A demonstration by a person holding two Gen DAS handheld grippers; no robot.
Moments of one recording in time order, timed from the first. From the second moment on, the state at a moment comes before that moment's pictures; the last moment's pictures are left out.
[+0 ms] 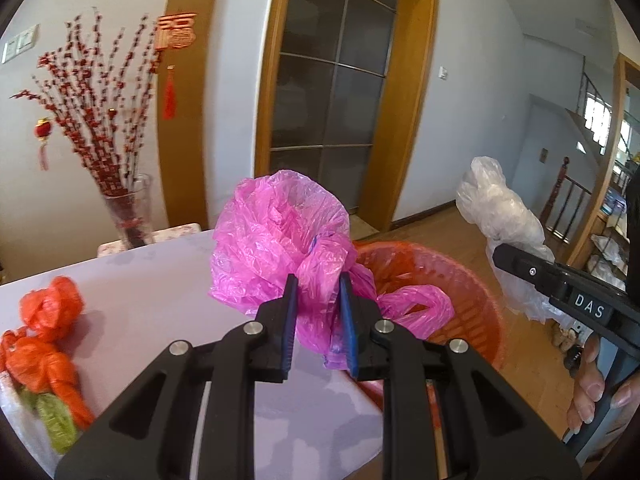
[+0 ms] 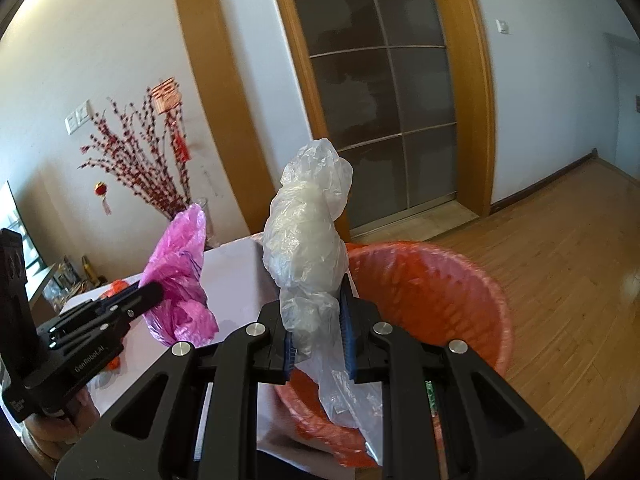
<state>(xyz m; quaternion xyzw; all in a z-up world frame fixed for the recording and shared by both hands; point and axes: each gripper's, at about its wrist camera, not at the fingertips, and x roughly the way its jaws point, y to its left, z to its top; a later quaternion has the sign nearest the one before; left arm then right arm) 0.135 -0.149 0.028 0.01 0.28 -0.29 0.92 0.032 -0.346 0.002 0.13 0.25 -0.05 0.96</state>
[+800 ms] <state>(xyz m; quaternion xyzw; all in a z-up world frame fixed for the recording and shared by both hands) 0.141 -0.237 -0.006 0.02 0.31 -0.35 0.89 0.040 -0.405 -0.015 0.17 0.24 -0.10 0.95</state>
